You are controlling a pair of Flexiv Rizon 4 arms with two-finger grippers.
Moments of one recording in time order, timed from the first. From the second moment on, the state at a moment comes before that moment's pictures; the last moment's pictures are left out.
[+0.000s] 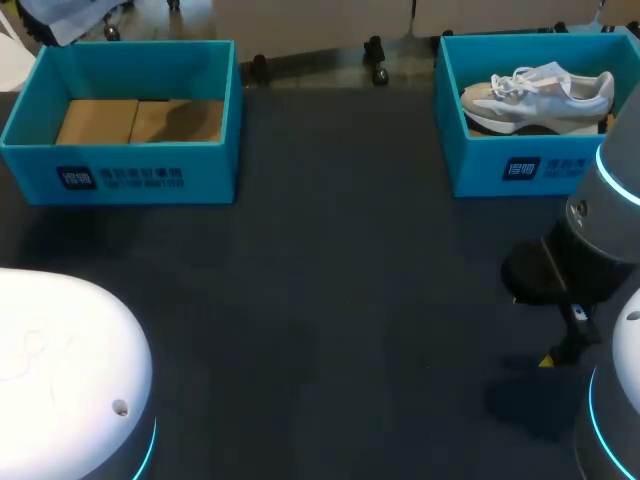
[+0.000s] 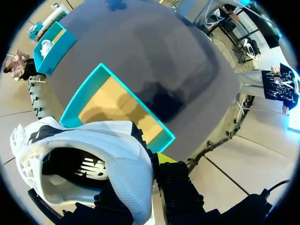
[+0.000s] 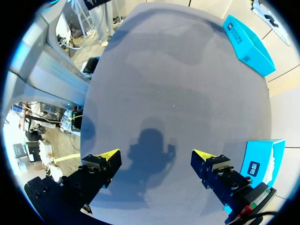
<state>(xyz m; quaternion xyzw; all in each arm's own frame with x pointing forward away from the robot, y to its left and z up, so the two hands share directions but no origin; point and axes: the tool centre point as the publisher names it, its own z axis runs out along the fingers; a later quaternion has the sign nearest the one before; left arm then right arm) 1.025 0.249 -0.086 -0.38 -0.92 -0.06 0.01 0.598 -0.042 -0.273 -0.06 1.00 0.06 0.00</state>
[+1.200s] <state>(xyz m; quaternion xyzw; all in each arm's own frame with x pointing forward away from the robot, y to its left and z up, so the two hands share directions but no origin) 1.053 0.296 -0.100 -0.63 -0.77 -0.09 0.01 0.598 -0.042 -0.273 -0.06 1.00 0.06 0.00</state>
